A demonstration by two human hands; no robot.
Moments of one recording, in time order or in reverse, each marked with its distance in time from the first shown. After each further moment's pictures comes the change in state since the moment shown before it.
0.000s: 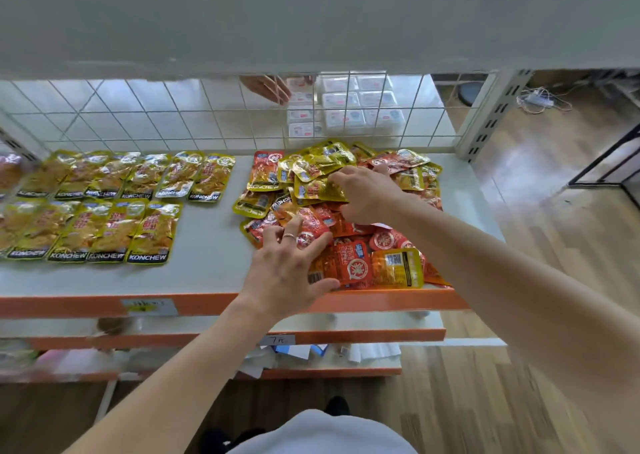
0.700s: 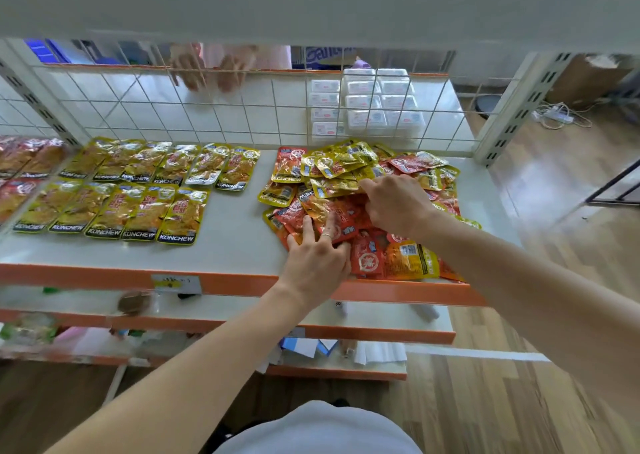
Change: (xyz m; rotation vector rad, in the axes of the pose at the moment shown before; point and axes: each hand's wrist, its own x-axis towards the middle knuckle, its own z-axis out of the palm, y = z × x) left_hand -0.004 0.021 0.001 0.095 -0.076 0.021; right_hand -0.031 -0.007 0.013 -0.152 0.254 -0.053
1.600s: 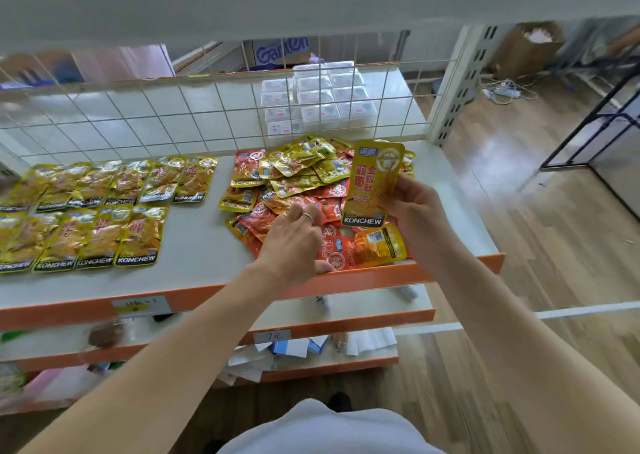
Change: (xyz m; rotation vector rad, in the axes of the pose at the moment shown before) left_hand 0.026 0.001 -0.022 0.036 0.018 0.206; right_hand -0.089 0.003 -0.014 1.738 0.420 0.461
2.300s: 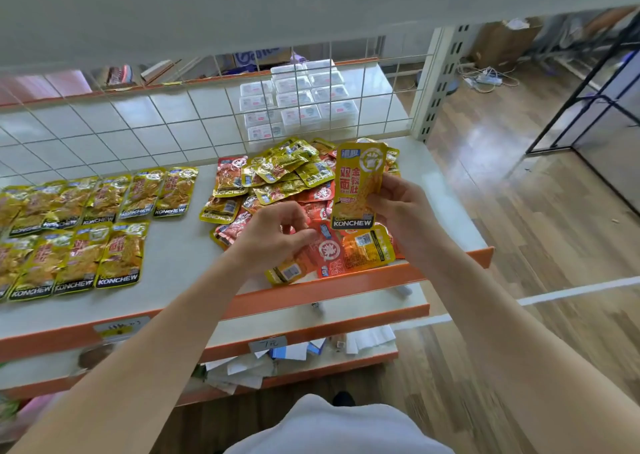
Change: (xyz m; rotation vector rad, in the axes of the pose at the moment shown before) left_hand 0.013 -0.028 -0.003 -0.997 0.179 -0.032; right_hand 0.002 -0.008 -0.003 -0.016 0.005 0.051
